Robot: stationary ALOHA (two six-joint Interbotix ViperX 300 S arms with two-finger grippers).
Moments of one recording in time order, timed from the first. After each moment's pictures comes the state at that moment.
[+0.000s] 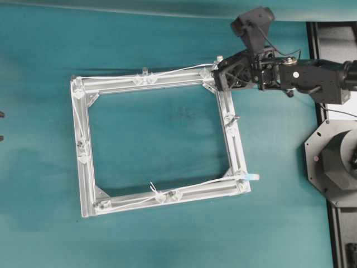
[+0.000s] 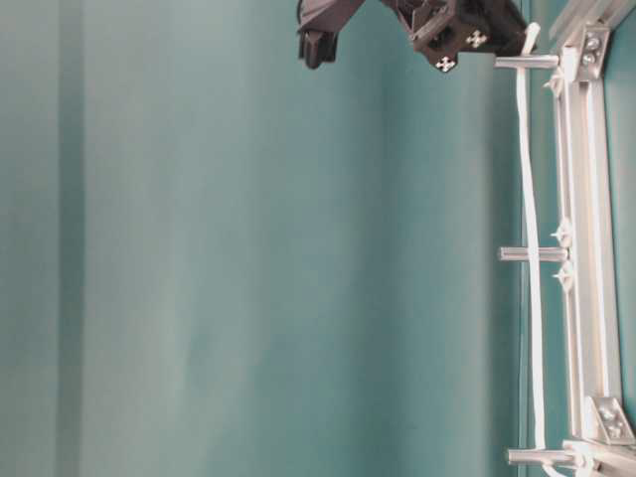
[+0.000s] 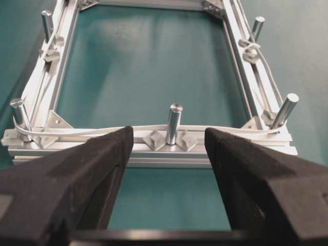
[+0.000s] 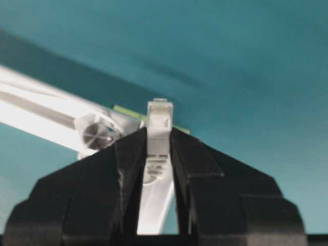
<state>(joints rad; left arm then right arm) 0.10 -1.38 1.40 -0.07 0.22 -0.01 -0.50 -0.09 0.87 -0.95 0.27 1.54</state>
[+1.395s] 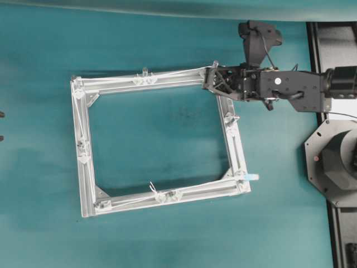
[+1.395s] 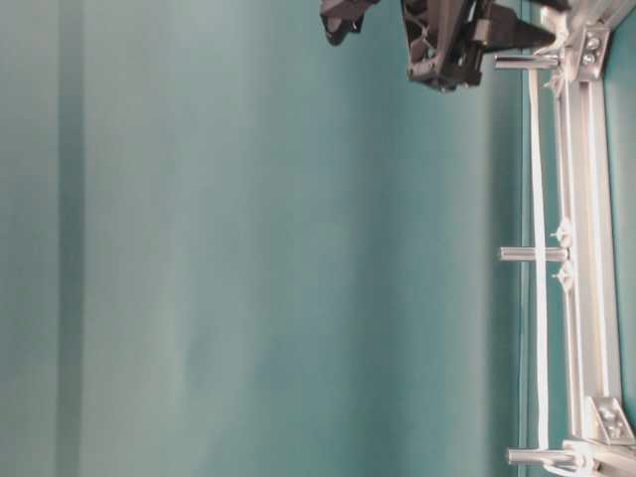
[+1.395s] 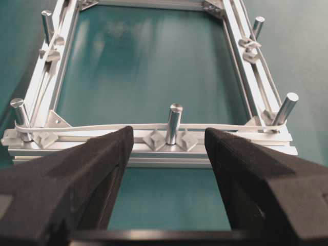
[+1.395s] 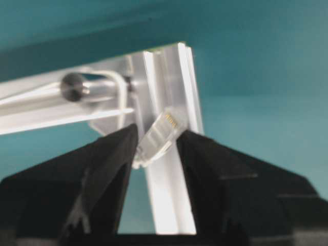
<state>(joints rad) 0.10 -1.38 1.41 -0.07 0.22 -0.01 -0.35 -0.05 0.77 -0.56 0.56 1.78</state>
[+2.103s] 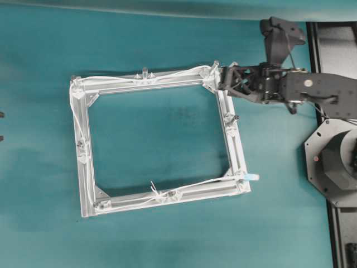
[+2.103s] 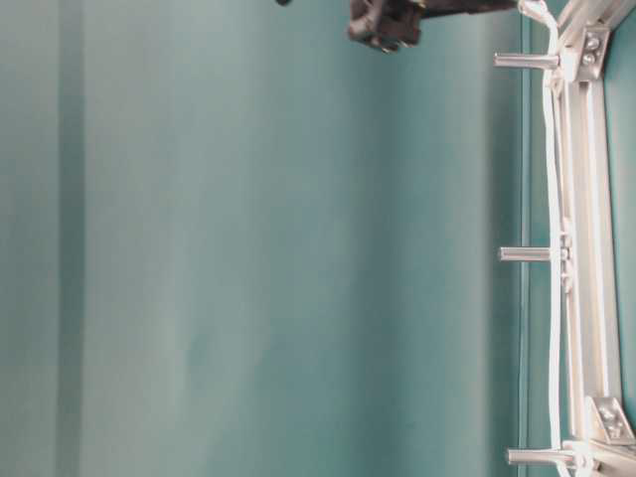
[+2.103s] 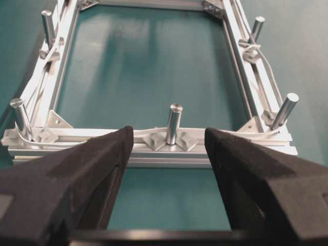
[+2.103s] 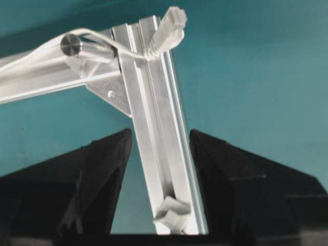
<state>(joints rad) 0.10 -1.38 1.40 -0.07 0.22 -0.01 -0.31 -0.26 0.81 -0.52 0.70 1.74</state>
